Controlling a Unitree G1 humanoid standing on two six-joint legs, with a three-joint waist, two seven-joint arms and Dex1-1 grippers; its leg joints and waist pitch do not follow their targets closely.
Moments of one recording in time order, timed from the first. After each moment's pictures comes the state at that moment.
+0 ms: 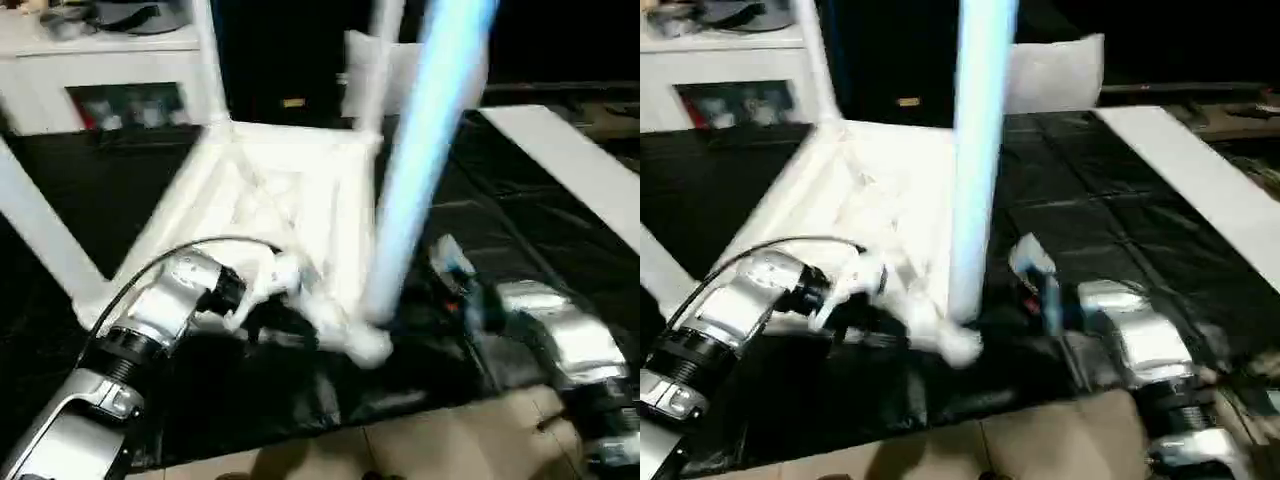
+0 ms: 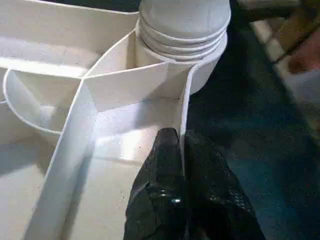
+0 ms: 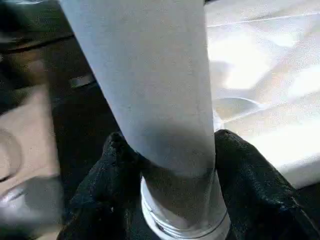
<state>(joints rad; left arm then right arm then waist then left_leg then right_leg) -0.59 0.40 -0.33 0.48 0.01 0.24 -1.31 -0.39 -0.39 0.13 0.26 0.29 0.39 1.19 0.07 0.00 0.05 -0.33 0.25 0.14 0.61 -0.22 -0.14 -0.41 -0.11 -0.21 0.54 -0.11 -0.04</state>
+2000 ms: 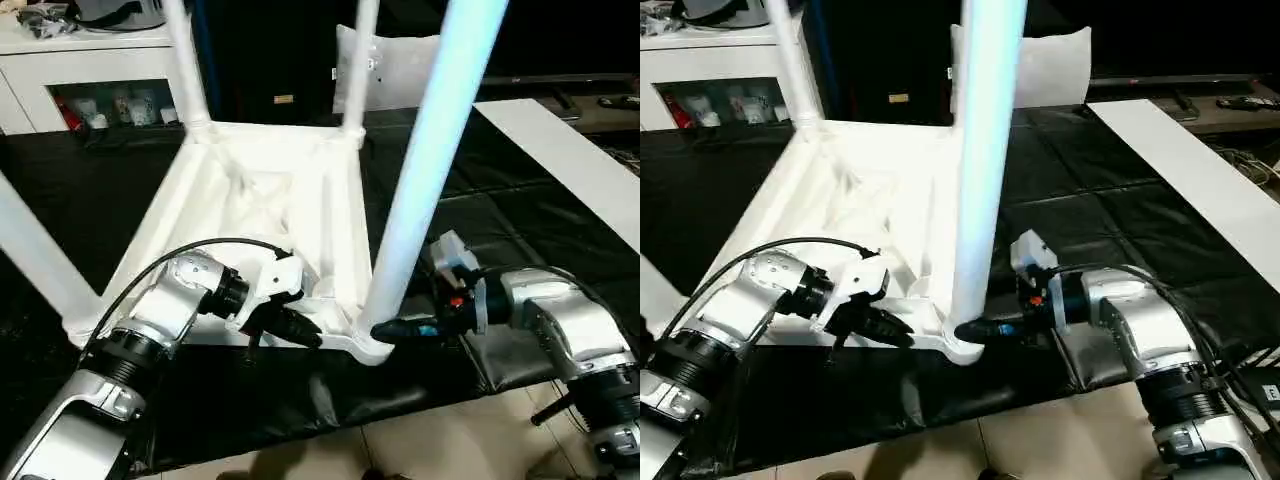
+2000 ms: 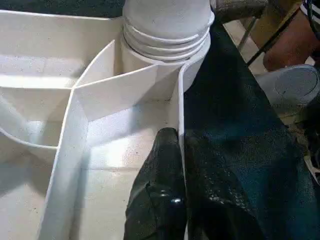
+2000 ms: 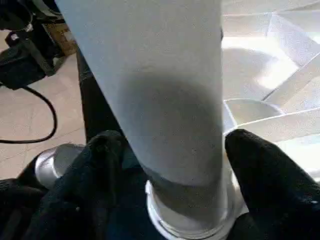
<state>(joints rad) -0.59 0.43 -0.38 0.47 -0.02 0.16 -1.44 -0.43 -0.51 0.20 0.26 0.31 0.37 1.41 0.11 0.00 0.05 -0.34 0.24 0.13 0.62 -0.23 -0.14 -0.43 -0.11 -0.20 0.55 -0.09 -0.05</state>
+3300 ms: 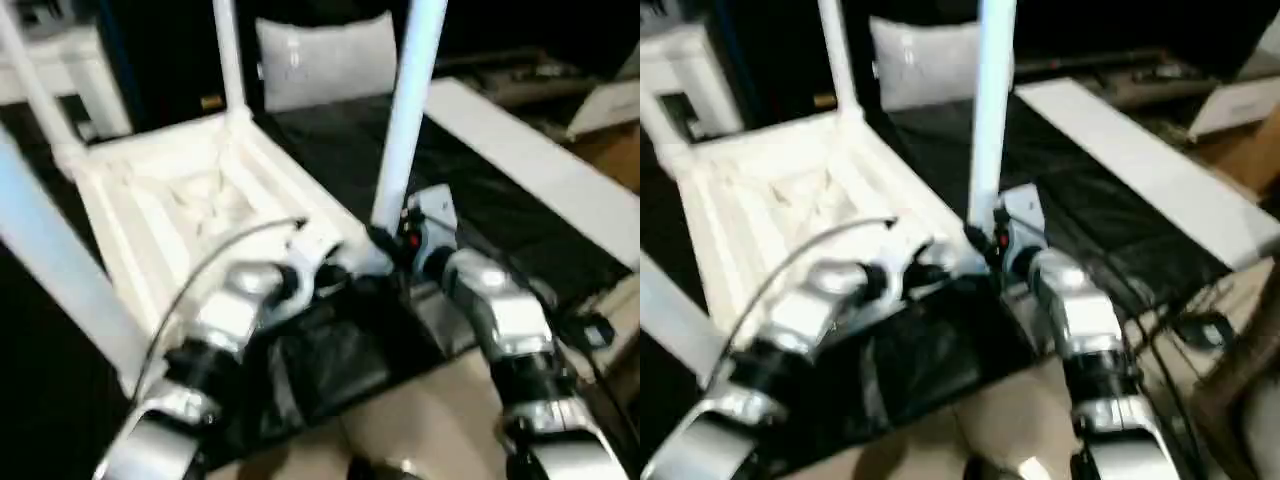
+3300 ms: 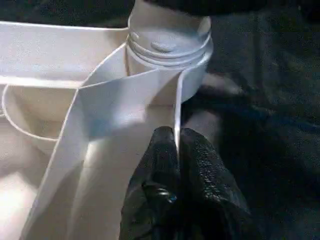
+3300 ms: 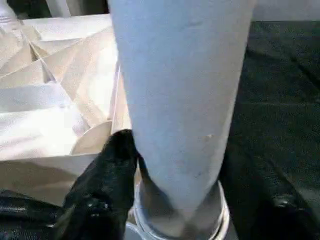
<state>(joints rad) -0.59 0.08 -0.21 0.44 0.05 0.47 -0.68 -0.52 -0.13 0.01 0.39 0.10 0.34 0.46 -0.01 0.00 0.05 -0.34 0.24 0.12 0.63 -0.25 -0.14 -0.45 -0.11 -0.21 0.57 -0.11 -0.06</state>
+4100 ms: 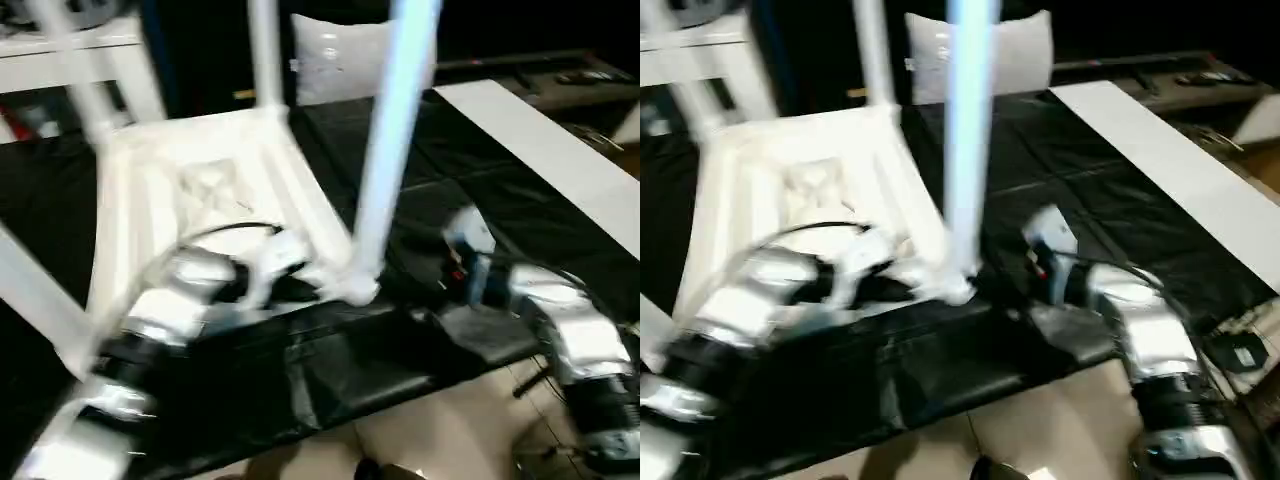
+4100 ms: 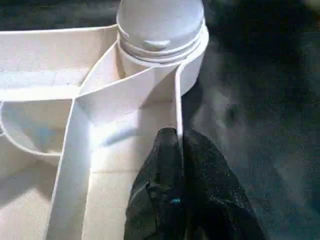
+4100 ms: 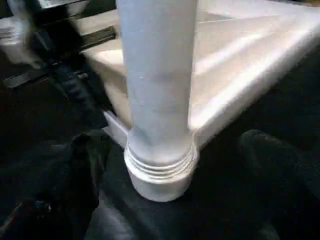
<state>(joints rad) -0.58 0.43 -0.32 0.44 0.01 0.19 -1.23 -0.41 -0.46 0.09 0.28 0.25 0.23 1.14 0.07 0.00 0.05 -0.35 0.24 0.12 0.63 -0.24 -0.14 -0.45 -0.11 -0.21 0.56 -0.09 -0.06</state>
